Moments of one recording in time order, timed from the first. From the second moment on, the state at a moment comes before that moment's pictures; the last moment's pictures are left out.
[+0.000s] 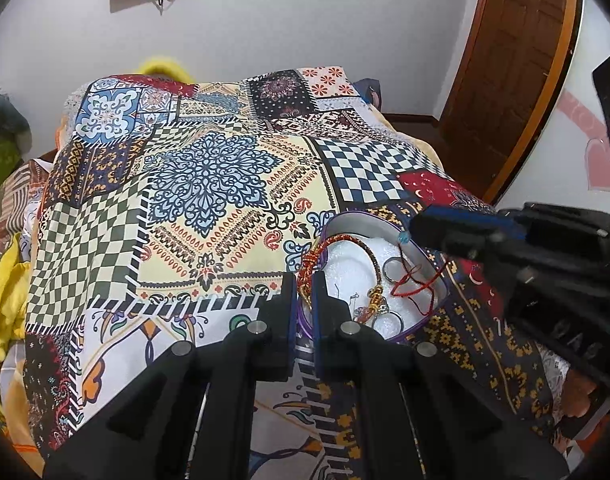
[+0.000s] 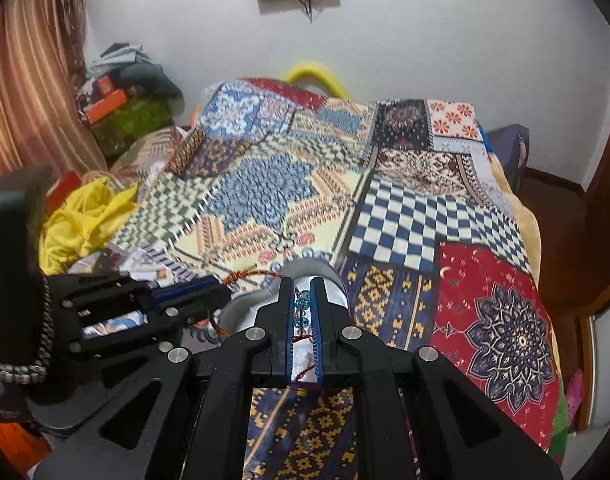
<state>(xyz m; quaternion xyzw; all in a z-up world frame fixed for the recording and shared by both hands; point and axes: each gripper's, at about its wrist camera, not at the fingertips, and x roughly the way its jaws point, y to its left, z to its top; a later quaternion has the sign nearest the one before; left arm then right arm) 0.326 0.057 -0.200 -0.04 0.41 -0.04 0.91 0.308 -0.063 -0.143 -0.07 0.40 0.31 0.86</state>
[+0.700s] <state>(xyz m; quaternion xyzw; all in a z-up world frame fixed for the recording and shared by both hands) 0.310 0.053 -0.194 -0.05 0.42 -0.07 0.90 0.303 -0.064 -0.156 -0.10 0.42 0.30 0.85</state>
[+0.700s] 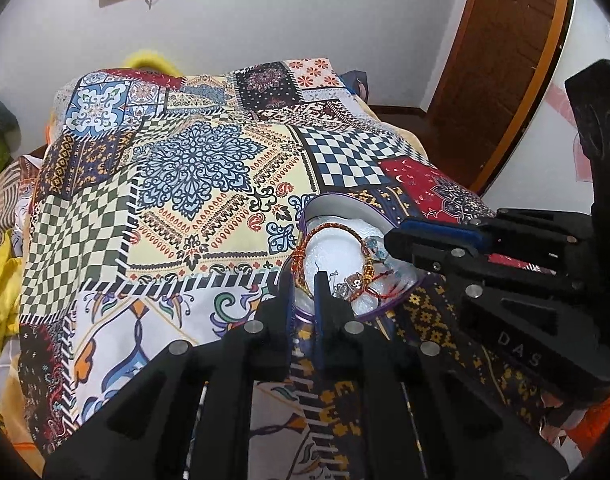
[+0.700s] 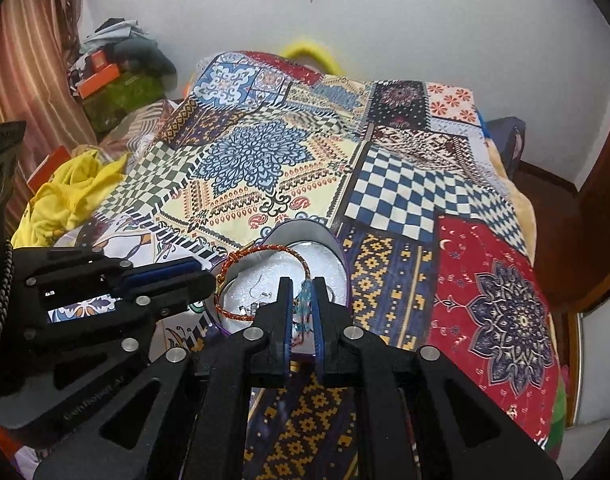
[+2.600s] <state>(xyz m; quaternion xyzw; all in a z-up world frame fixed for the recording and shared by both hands) 0.194 0.045 -0.196 -0.02 0.45 -0.08 0.89 0.194 -0.081 -0.197 -0.15 0.46 0.28 0.83</state>
